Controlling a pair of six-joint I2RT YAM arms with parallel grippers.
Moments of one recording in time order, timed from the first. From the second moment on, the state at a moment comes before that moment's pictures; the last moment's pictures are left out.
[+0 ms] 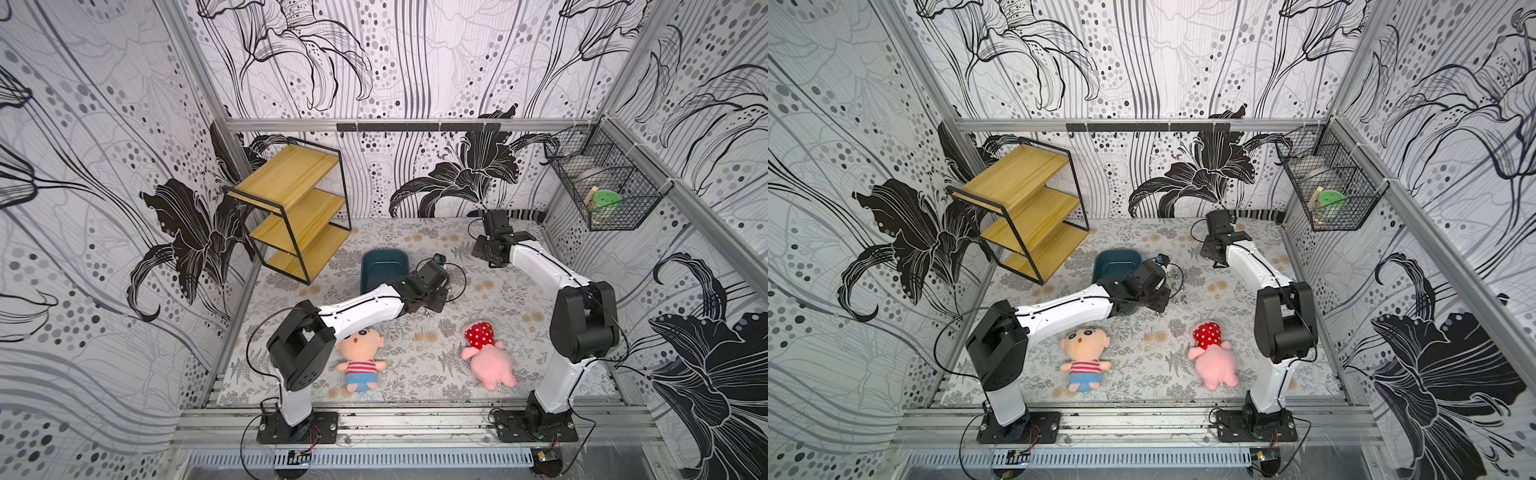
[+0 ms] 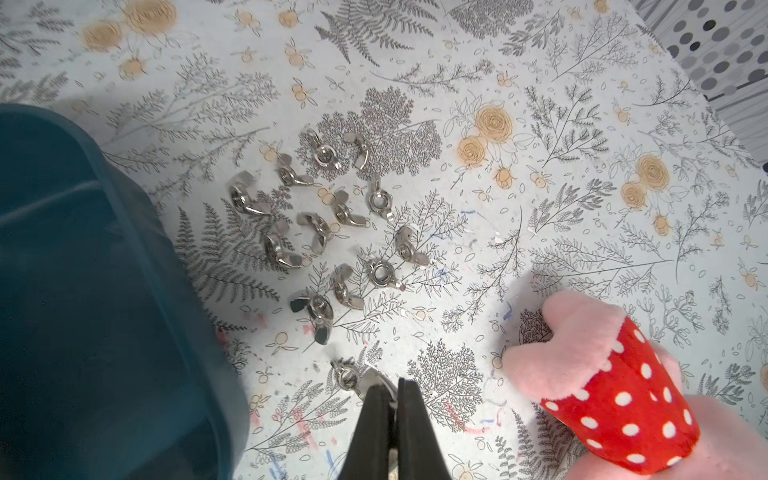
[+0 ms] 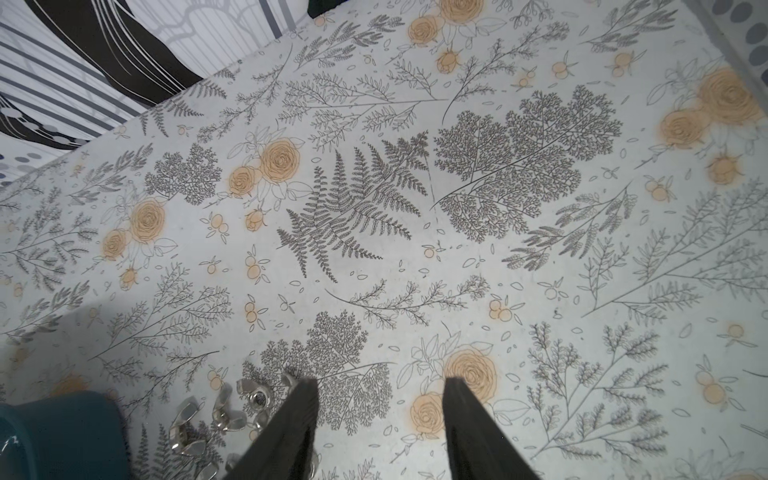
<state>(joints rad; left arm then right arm) -0.87 1.85 1.39 -0.42 -0.14 -0.41 0.21 1.83 1.49 -0.60 0.21 0.56</state>
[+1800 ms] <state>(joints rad) -0.91 2.11 1.49 -0.42 -0.23 -0.53 0.21 1.83 1.45 -0.57 0.16 0.53</state>
